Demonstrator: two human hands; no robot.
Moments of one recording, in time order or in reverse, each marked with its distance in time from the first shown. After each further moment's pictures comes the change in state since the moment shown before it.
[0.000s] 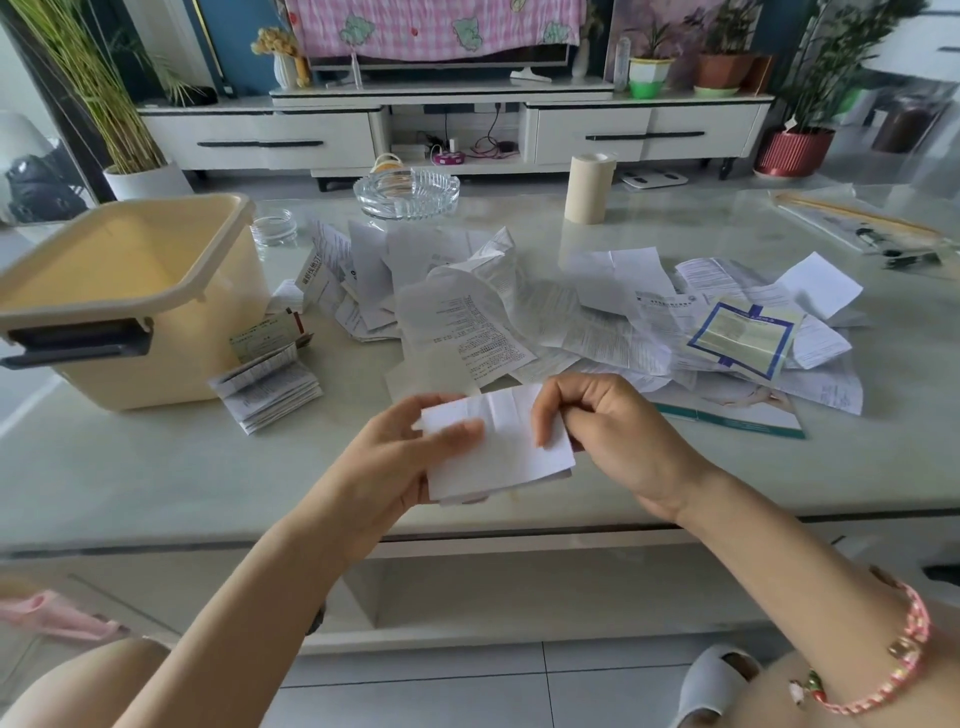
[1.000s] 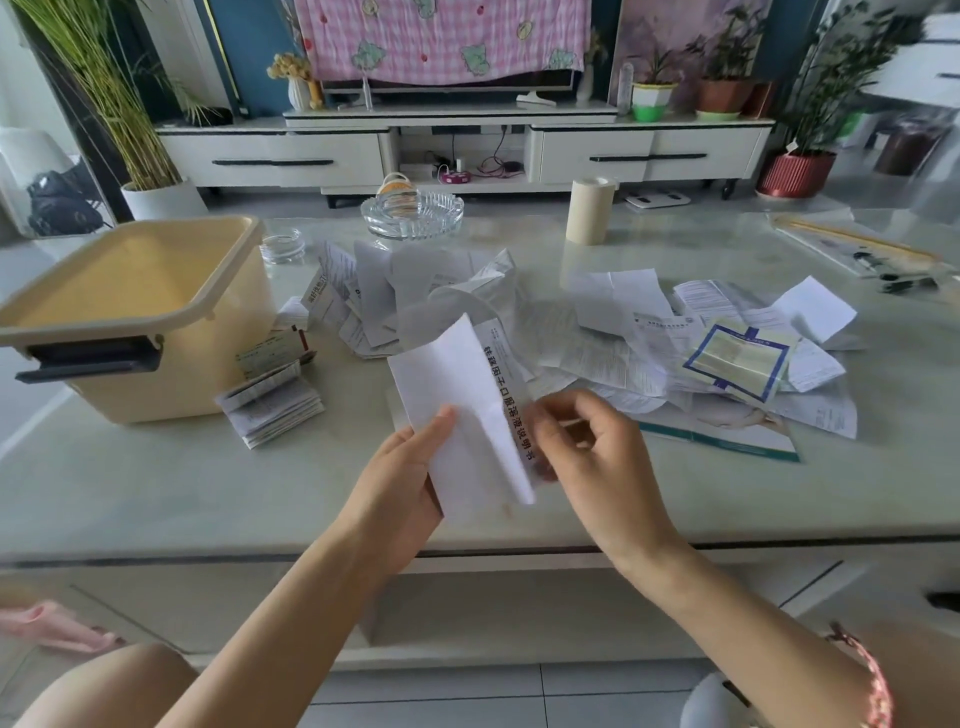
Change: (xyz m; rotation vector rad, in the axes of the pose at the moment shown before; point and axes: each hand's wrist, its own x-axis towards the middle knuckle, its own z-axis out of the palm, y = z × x) left_hand 0.014 -0.012 0.017 -0.273 0.123 0.023; right_hand -0.009 0.009 0.024 0.032 0.426 -0.145
